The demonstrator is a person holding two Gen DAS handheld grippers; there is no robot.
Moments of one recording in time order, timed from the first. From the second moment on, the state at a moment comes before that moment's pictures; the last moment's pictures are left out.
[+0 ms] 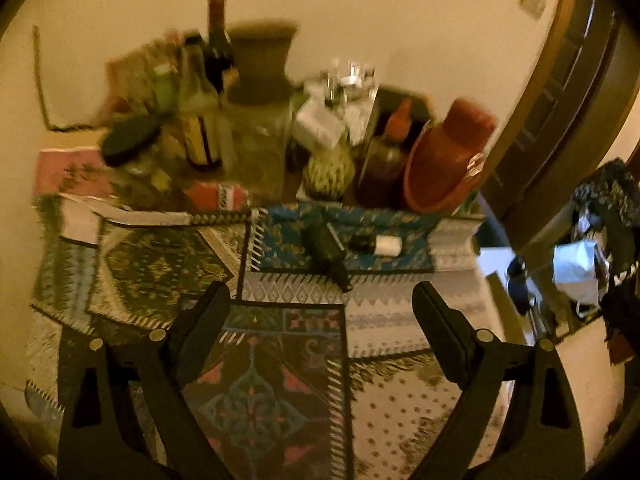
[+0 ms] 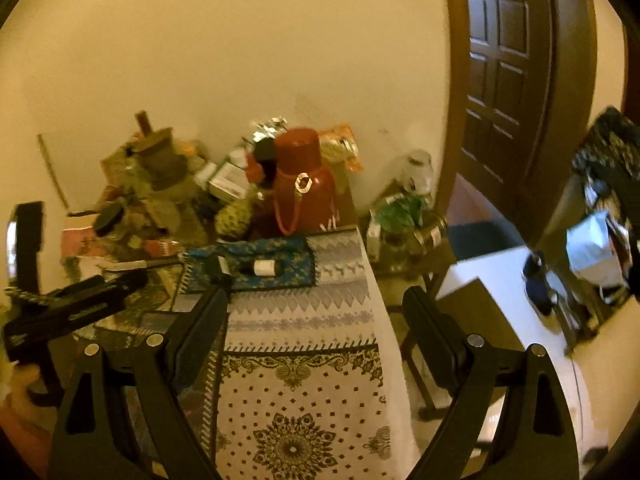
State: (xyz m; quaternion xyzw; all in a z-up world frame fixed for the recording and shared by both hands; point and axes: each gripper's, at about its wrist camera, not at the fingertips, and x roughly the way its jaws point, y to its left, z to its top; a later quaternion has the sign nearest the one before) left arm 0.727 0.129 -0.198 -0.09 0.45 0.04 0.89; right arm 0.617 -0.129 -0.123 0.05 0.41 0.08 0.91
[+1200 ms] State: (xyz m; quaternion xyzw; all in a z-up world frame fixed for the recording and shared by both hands) left arm 0.788 0.193 -0.297 -0.14 0.51 0.01 0.85; right arm 0.796 0.024 -0.277 -0.19 0.55 0.26 0.77
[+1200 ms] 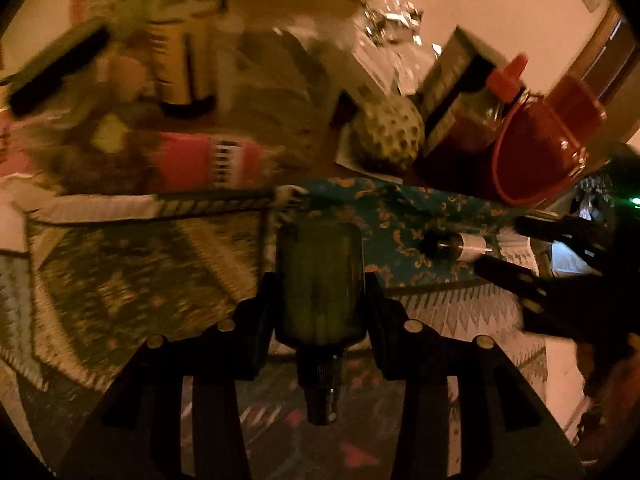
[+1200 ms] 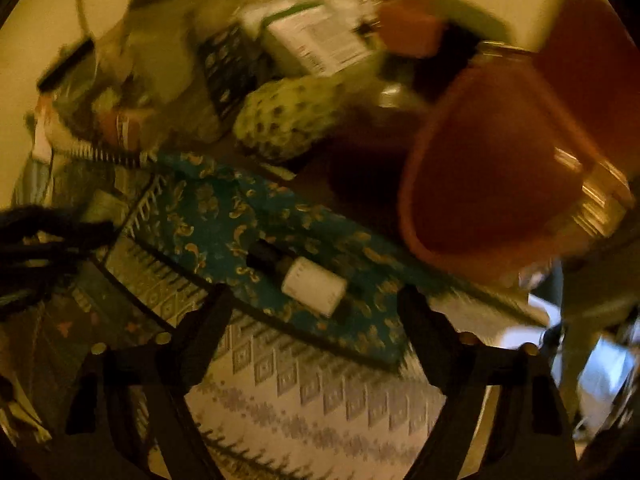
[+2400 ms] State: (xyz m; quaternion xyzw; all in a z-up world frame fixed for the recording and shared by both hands) left arm 0.659 0.120 -0.112 -0.15 0.32 0.03 0.93; right arm 0.664 -0.067 -0.120 -0.03 0.41 0.27 0.87
